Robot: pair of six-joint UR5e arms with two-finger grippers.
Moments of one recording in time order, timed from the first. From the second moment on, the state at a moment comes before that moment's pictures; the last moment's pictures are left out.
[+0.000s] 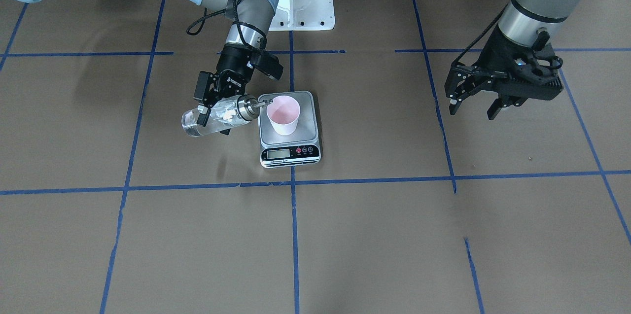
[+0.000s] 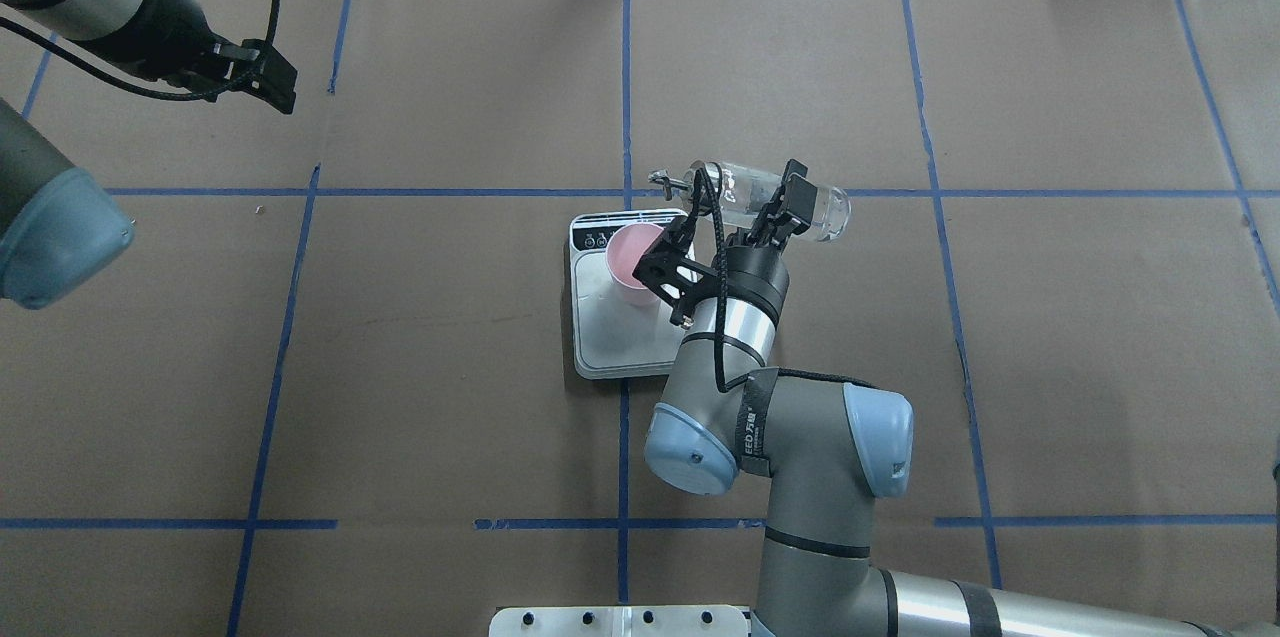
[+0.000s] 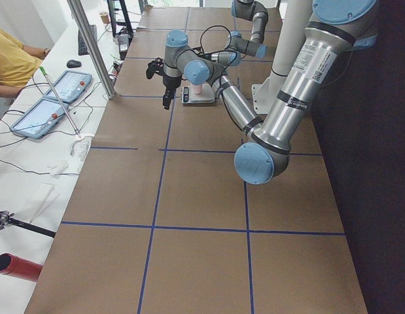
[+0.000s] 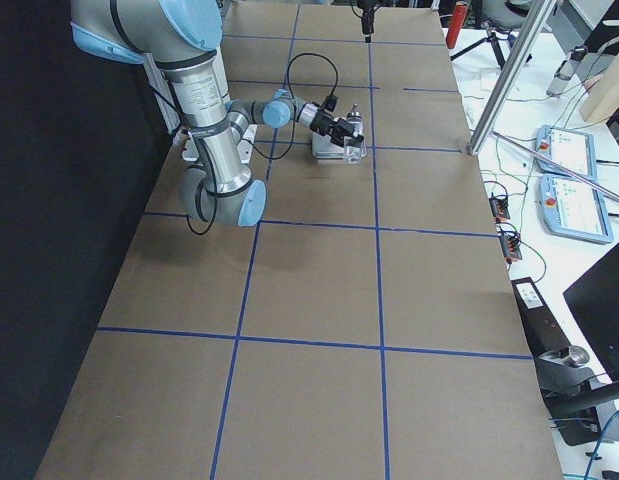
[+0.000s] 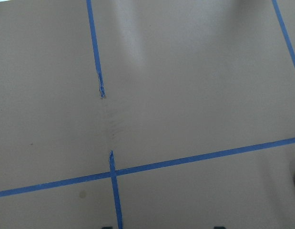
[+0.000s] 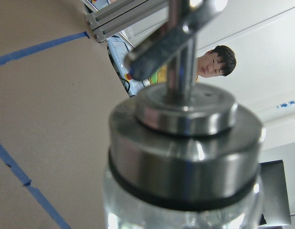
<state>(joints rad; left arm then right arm) -0.99 -2.02 -1.96 -1.47 -2.07 -0.70 0.26 -0.97 1.68 -1.93 0.46 0.72</state>
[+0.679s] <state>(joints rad) -0.99 -2.03 -1.96 -1.47 -2.08 -0.70 0.24 -0.98 1.67 -2.03 0.36 0.64</state>
